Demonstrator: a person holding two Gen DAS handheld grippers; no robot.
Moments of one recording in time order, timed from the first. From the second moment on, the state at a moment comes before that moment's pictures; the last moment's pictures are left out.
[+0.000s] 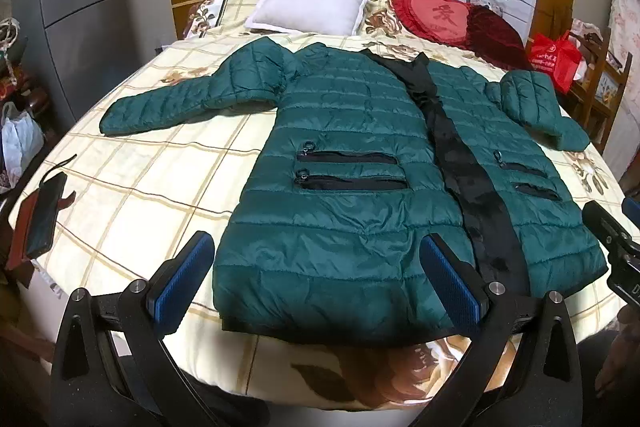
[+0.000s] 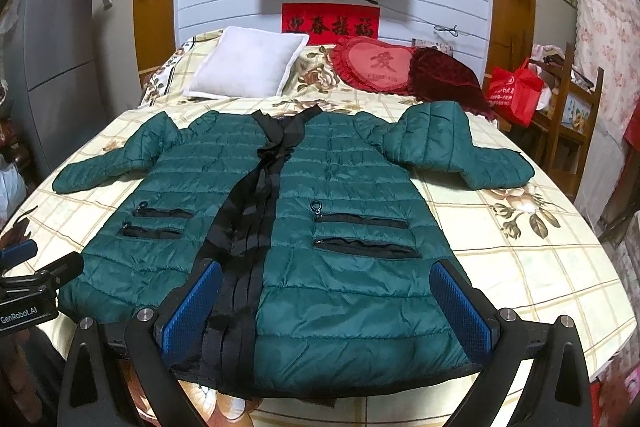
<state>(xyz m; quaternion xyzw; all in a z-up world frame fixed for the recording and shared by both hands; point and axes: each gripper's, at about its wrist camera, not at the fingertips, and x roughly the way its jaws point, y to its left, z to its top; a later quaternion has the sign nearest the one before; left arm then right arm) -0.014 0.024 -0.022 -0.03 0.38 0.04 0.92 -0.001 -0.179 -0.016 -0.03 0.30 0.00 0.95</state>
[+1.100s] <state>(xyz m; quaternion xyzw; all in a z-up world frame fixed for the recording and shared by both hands) 0.004 0.070 -0.008 -0.06 0.39 0.08 0.92 -0.006 -0.180 0.003 -0.04 0.28 0.00 0.96</state>
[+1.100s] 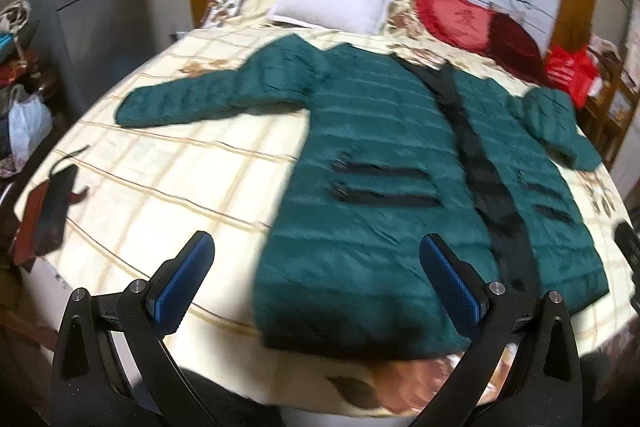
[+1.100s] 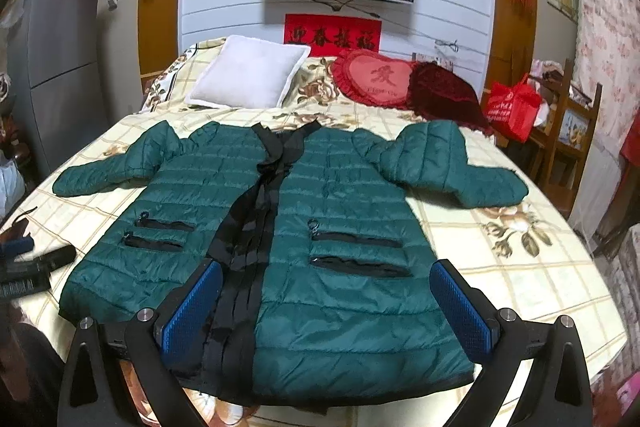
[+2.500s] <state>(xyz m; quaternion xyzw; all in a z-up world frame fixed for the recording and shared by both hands) 0.224 0.389 -0.061 -0.17 0.39 0.23 0.88 0.101 -0.205 -0.036 -0.04 0.34 -0.03 0.94</state>
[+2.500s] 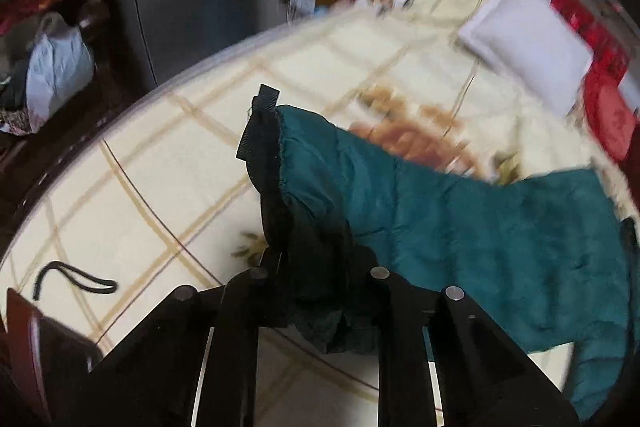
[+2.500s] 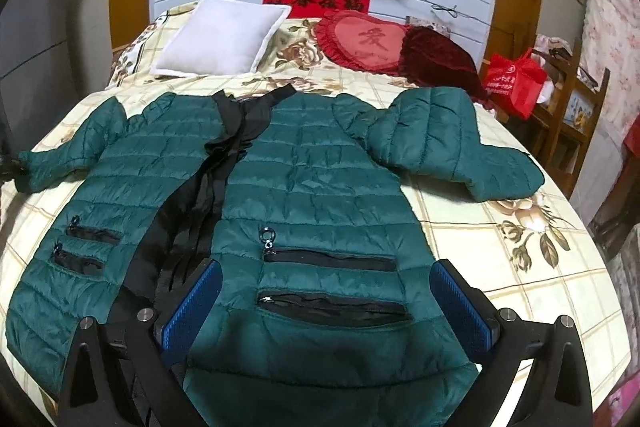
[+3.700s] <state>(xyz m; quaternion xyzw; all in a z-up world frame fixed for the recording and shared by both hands) 0.307 -0.138 0.012 -0.10 0.39 -0.19 0.89 0.071 -0.291 -0.045 0.00 0.38 -0.04 0.93</state>
